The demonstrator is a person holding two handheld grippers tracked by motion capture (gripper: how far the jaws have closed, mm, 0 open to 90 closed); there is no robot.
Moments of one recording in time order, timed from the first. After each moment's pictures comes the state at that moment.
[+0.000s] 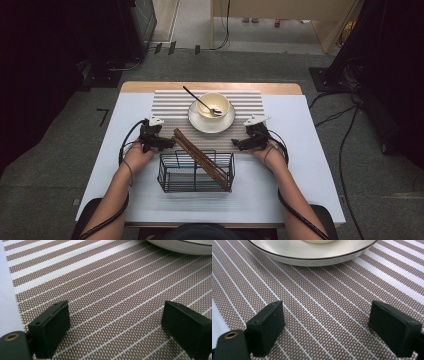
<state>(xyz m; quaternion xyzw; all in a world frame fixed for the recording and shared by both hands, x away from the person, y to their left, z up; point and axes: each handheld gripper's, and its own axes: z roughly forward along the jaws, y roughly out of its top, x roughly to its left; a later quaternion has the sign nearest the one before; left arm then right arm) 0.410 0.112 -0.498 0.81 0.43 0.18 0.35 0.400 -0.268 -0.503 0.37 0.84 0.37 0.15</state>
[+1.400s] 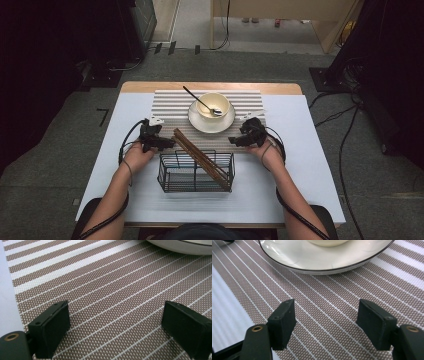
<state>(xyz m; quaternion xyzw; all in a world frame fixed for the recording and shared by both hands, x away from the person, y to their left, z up) 0.411 0.112 -0.498 0.81 0.43 0.18 0.35 0.402 -0.254 -0.482 0.41 0.84 0.35 0.09</state>
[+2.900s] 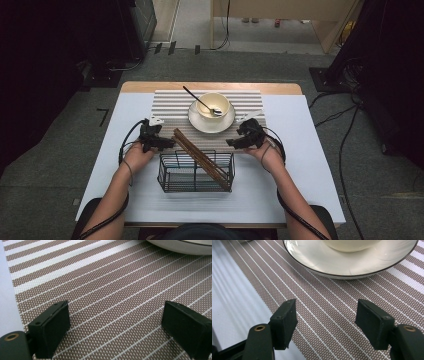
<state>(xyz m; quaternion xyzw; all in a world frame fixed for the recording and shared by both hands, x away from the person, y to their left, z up) 0.411 0.112 -0.498 0.81 0.43 0.18 0.35 0.390 -0.243 -0.466 0.38 0.85 0.35 0.09</state>
